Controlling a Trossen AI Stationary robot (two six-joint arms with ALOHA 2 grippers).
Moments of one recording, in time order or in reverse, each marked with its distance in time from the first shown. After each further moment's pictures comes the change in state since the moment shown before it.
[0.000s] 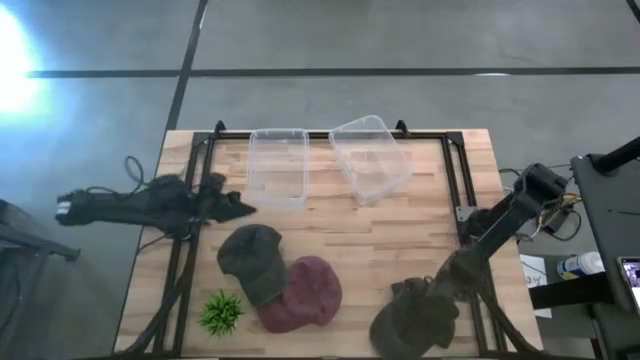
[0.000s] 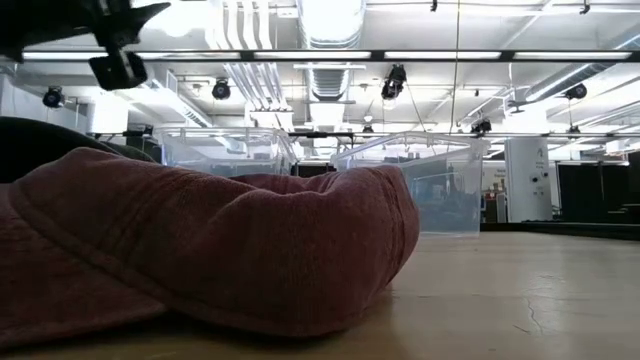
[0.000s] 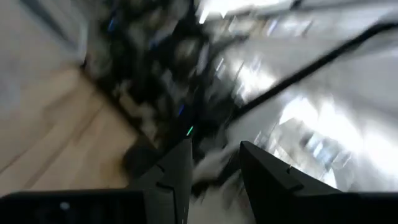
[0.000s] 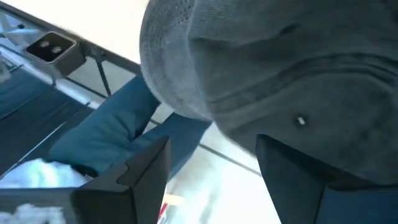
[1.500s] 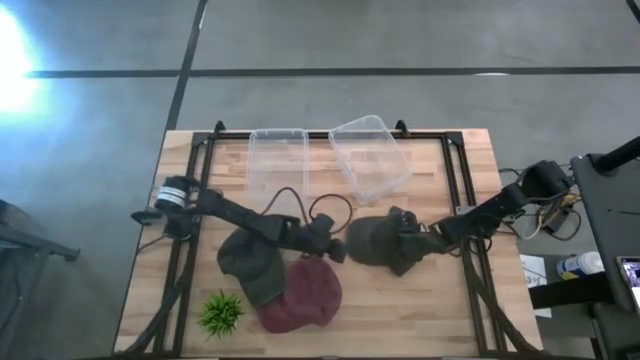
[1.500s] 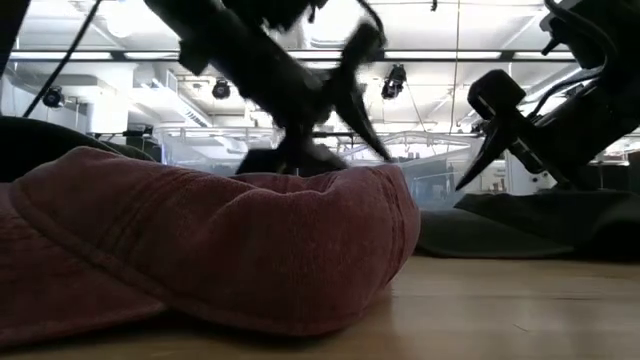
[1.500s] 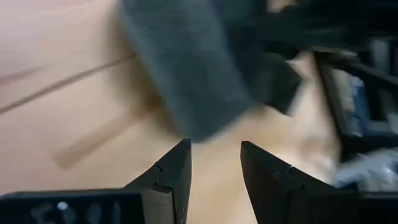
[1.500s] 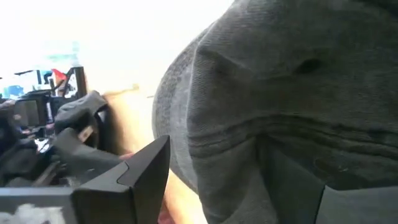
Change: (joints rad) left arm -0.195 1.391 0.794 -0.091 -0.344 -0.227; right arm -0.420 -0.096 -0.473 0.471 0.708 -0.226
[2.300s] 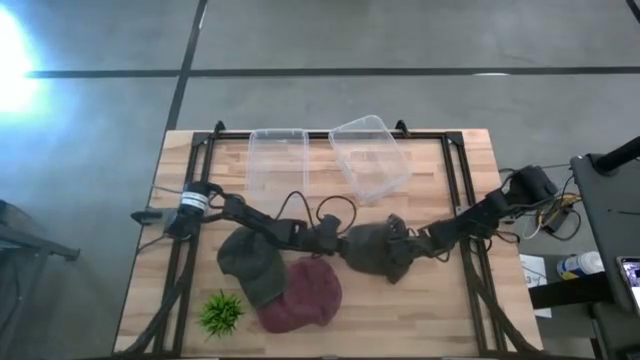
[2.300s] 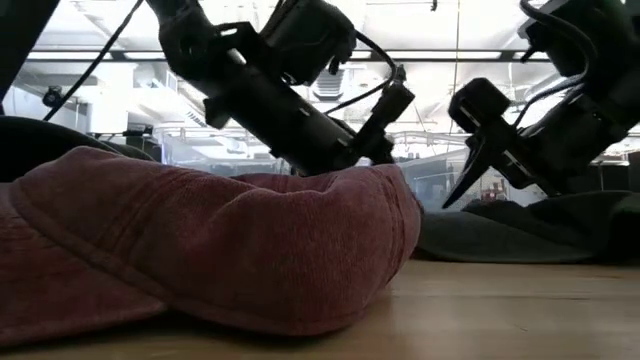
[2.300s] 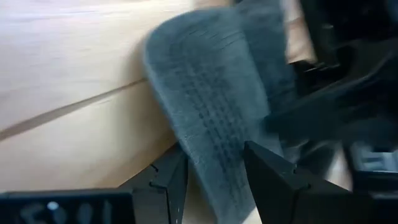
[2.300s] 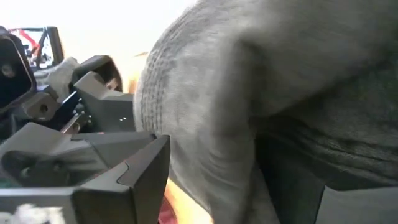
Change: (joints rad) left arm 0.028 0.171 0.010 0.273 -0.046 -0.007; right arm -0.016 0.170 0.080 0.102 -0.142 -0.020
